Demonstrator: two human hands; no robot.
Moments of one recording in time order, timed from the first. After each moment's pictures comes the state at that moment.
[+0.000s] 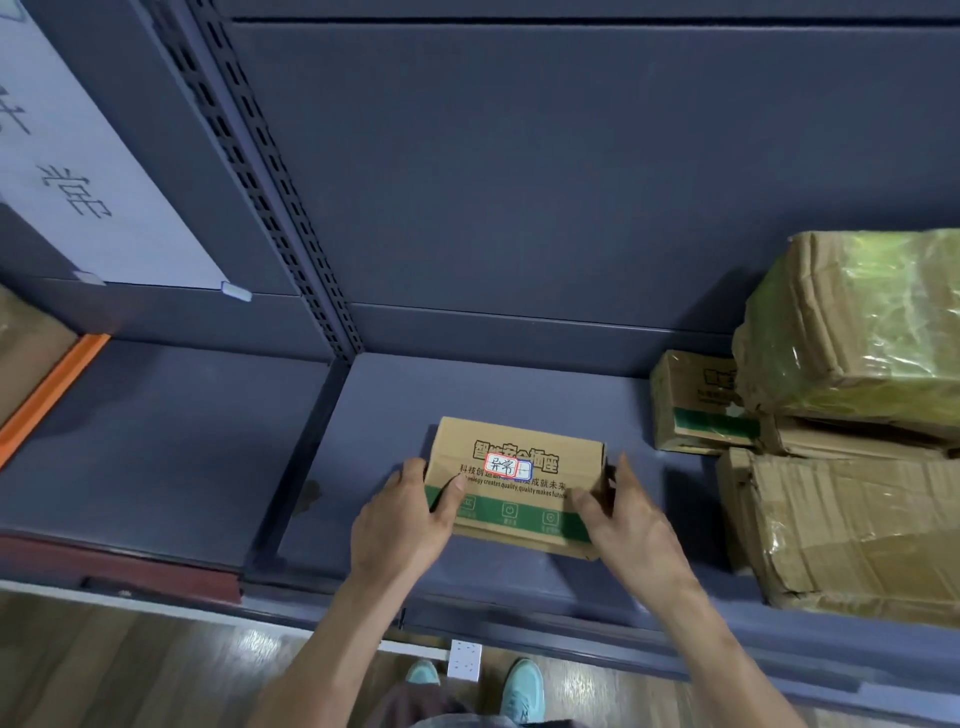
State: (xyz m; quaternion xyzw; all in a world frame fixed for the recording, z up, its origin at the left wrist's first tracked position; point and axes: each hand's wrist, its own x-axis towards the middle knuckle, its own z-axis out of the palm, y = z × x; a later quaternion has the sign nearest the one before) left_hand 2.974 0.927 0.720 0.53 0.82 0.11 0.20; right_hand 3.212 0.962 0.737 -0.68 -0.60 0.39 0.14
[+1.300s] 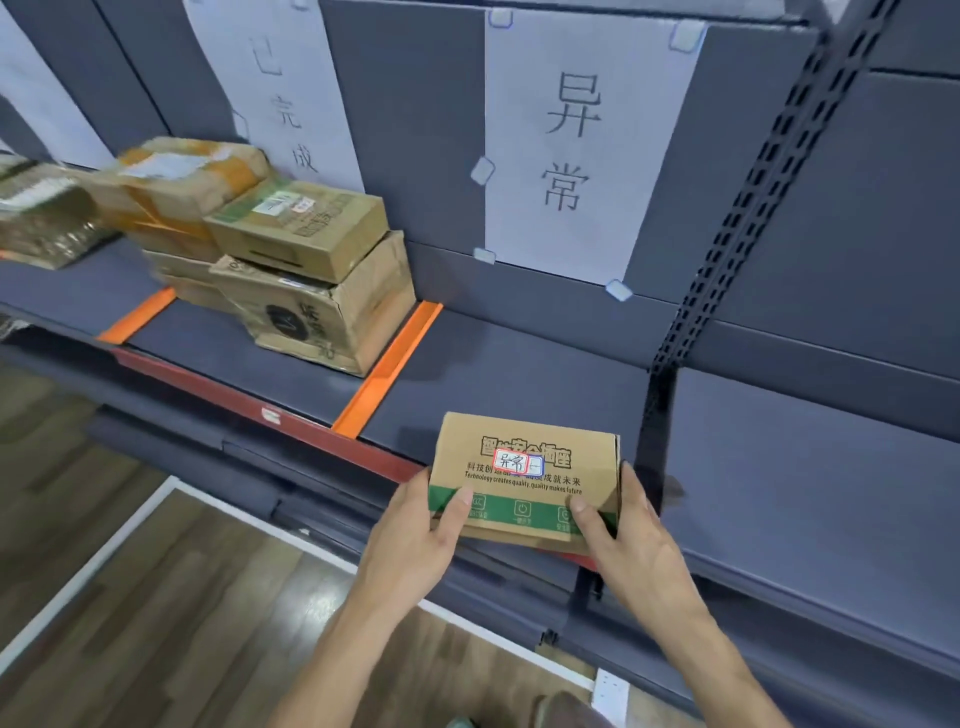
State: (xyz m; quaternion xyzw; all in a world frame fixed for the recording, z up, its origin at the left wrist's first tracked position) left_hand 2.593 0.723 0.751 0.44 0.80 0.31 0.29; right_hand 2.815 0.818 0.755 -0.56 -0.70 0.41 0.18
